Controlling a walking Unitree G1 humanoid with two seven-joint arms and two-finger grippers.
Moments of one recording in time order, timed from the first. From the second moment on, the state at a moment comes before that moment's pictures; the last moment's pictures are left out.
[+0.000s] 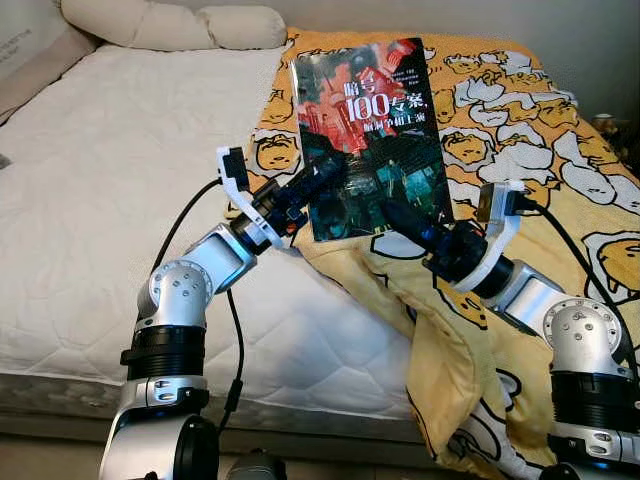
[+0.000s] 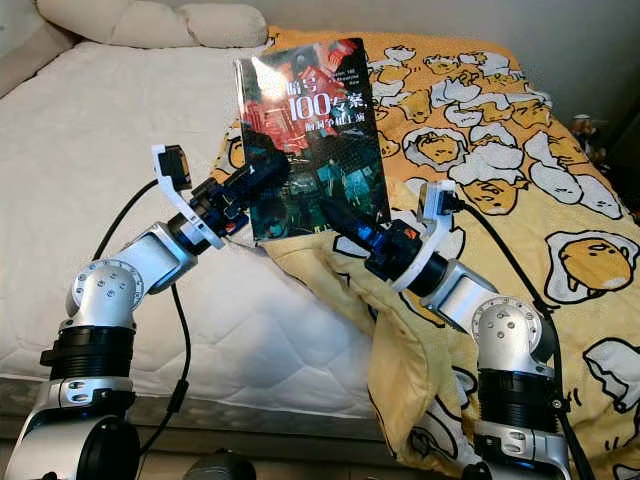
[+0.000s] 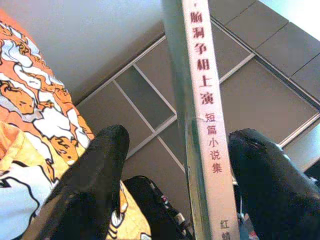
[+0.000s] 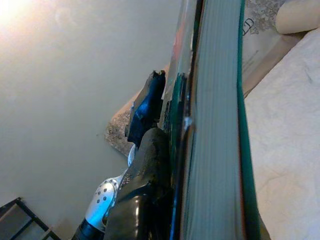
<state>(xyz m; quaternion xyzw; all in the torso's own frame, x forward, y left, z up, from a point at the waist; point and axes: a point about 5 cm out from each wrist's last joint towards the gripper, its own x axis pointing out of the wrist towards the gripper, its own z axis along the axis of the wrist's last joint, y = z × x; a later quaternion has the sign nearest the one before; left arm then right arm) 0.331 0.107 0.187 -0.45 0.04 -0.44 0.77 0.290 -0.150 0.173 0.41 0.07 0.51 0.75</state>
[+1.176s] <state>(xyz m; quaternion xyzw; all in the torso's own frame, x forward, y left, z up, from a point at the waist) 0.332 0.108 0.189 -0.44 0.02 -0.44 0.78 0.293 -0.149 0.171 0.40 0.07 0.49 0.77</state>
